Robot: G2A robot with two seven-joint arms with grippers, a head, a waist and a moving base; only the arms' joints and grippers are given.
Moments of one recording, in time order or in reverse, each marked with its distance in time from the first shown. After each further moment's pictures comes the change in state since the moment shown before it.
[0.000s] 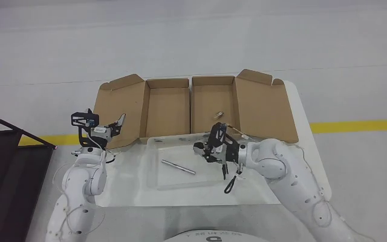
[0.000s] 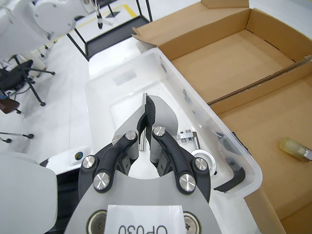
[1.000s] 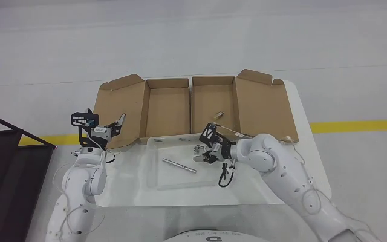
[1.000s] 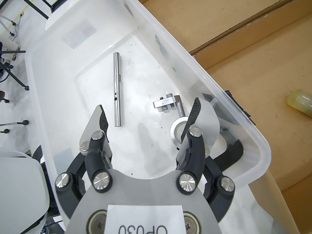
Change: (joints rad) left arm 0.000 0.000 0.000 0.000 0.000 0.000 0.000; right arm 0.146 -0.013 -0.157 0.129 -0.089 0.221 0.229
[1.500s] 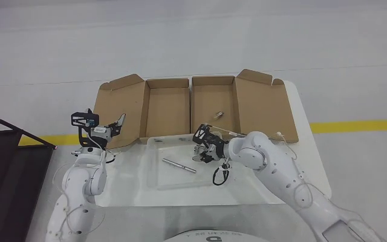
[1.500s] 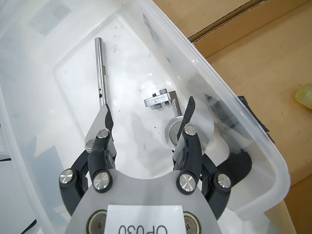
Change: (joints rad) left arm 0.000 0.000 0.000 0.000 0.000 0.000 0.000; right arm 0.079 -0.023 -0.098 0.053 -0.021 0.076 0.070
